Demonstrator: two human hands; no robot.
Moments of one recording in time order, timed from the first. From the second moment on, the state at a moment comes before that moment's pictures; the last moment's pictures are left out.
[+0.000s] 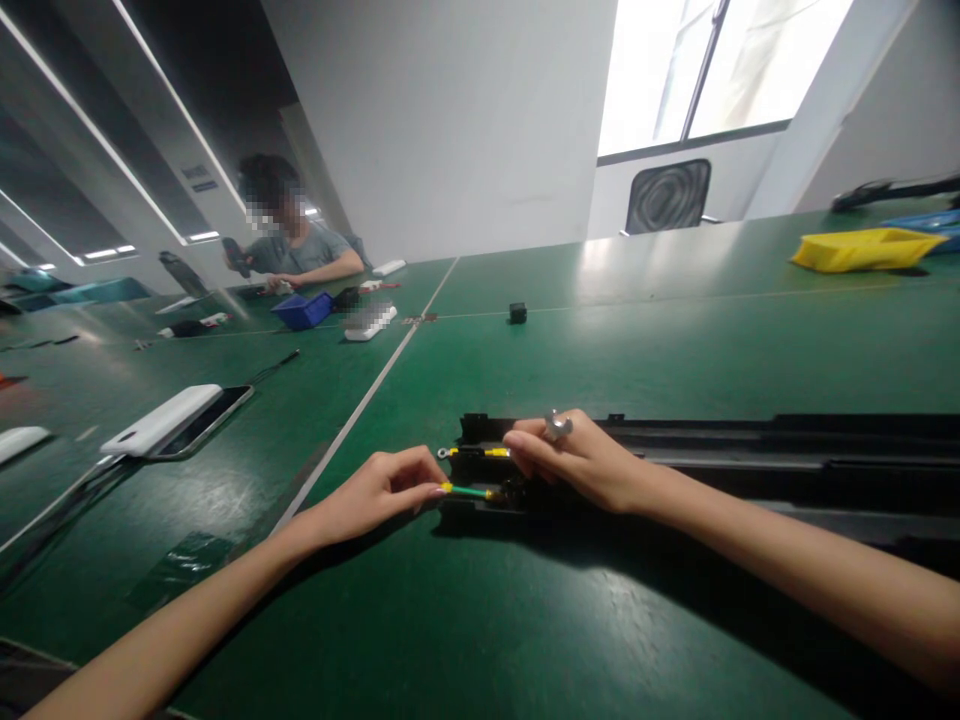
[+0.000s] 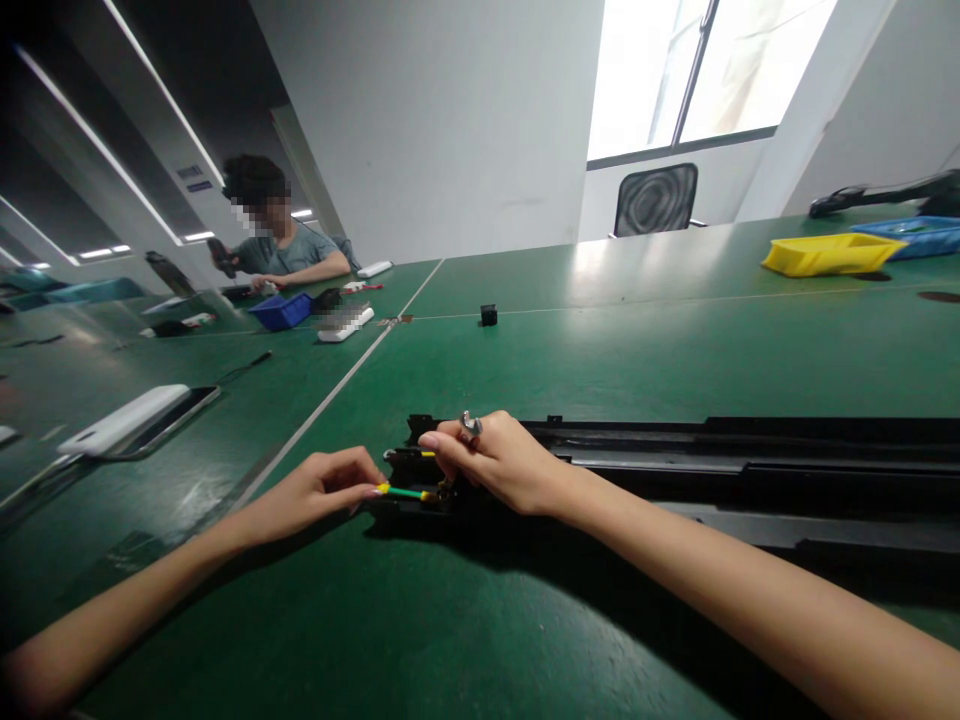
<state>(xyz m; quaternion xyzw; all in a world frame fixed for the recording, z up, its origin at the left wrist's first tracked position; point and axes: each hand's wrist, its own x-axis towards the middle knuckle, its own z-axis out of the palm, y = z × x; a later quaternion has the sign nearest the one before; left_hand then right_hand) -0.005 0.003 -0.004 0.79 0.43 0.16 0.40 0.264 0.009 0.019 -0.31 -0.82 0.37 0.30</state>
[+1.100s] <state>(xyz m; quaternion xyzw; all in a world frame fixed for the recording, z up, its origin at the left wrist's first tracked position) -0.003 0.001 -0.001 0.79 0.43 0.16 0.40 0.264 0.008 0.020 -0.31 -0.82 0.38 0.30</state>
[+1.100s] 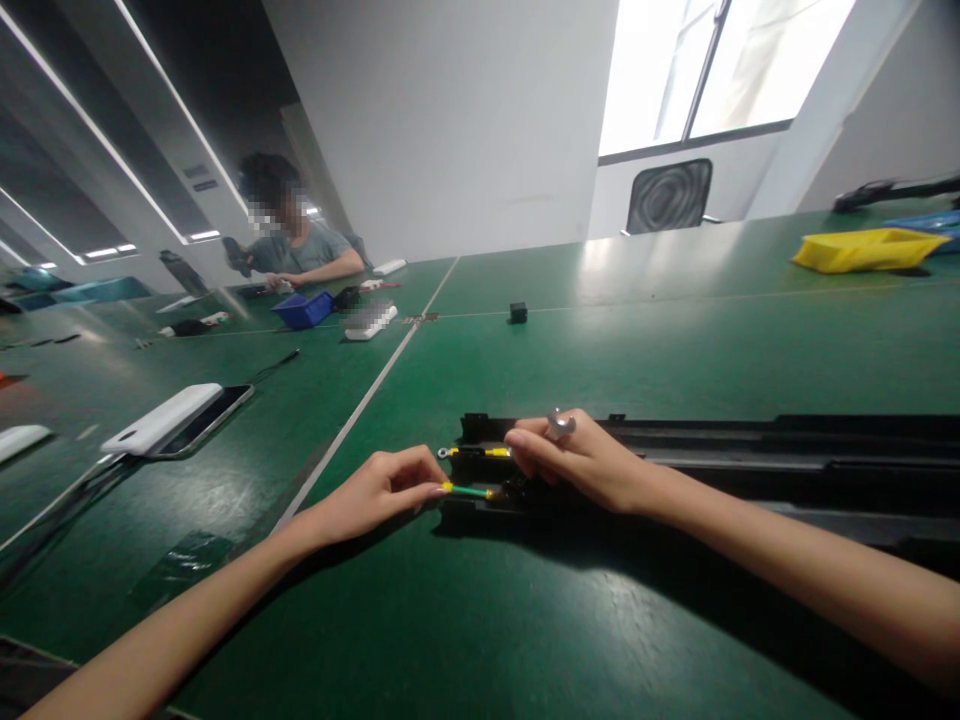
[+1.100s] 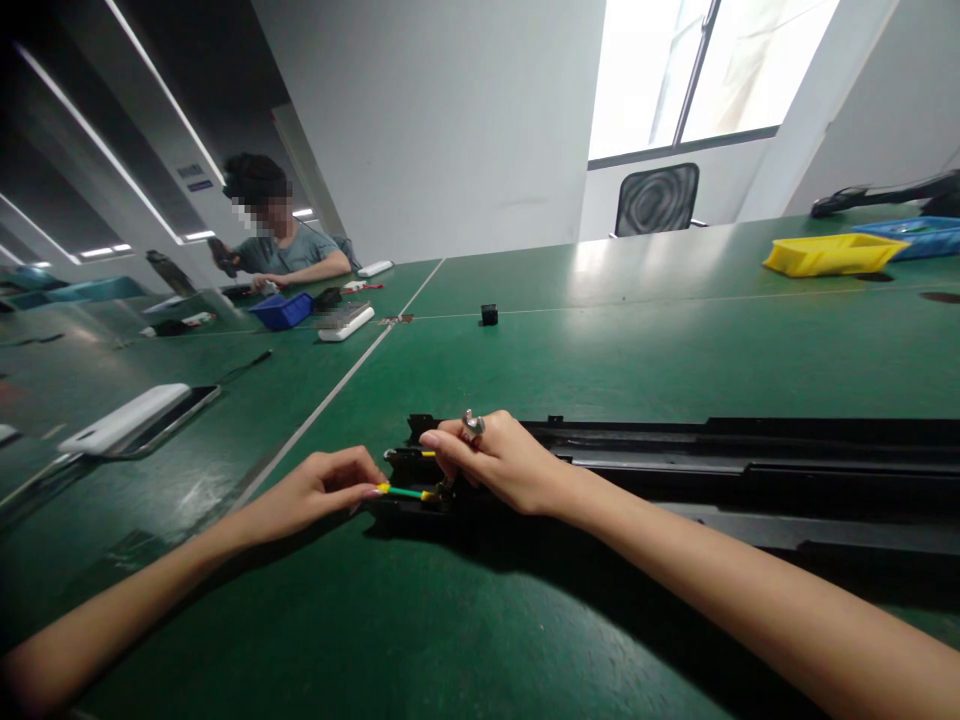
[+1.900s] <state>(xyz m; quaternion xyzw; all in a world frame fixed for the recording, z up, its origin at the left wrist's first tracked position) -0.003 0.001 -0.002 0.80 0.44 0.16 0.39 0.265 0.009 0.019 -0.31 -0.82 0.37 0.30</state>
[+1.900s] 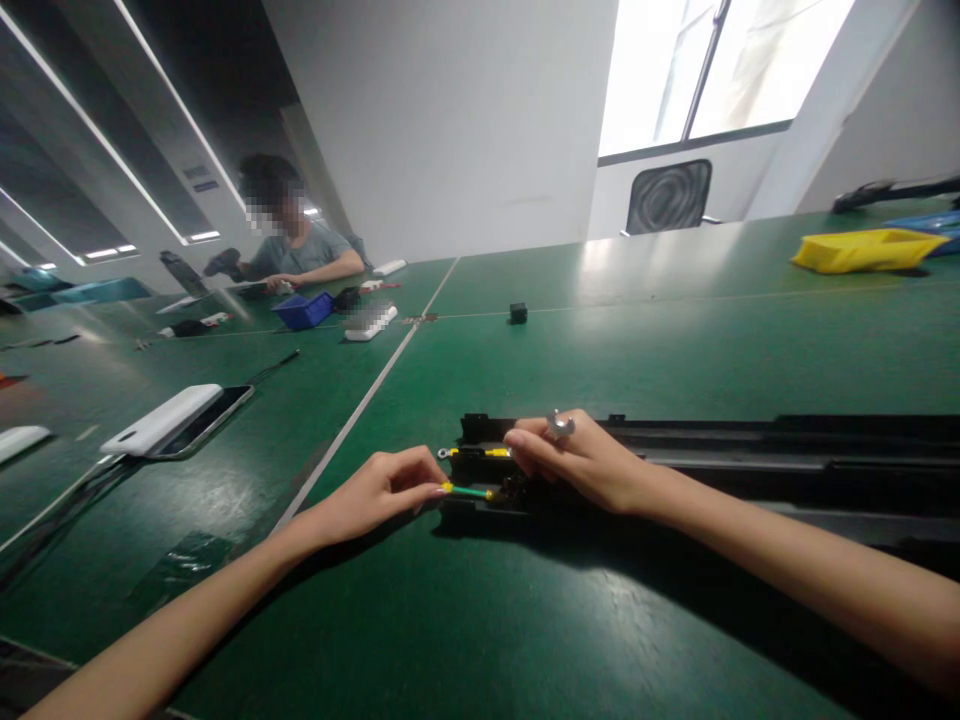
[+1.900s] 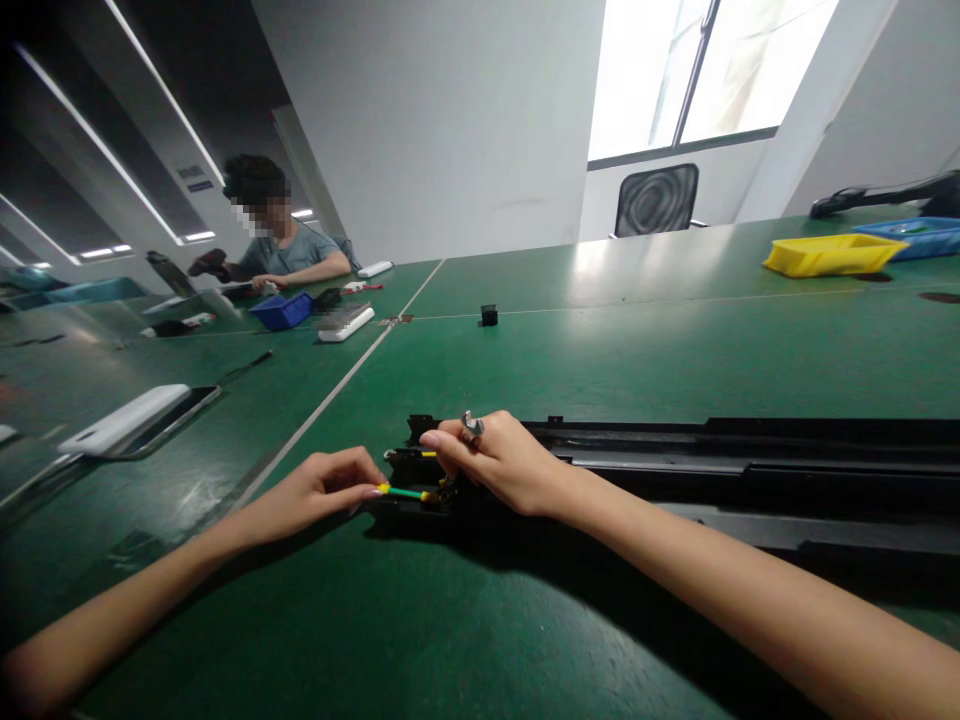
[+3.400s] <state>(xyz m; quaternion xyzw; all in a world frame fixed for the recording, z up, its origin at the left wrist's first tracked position) -0.005 0.003 -0.004 0.79 0.43 0.17 0.41 0.264 0.010 0.019 -0.31 -0.82 0.37 0.30</state>
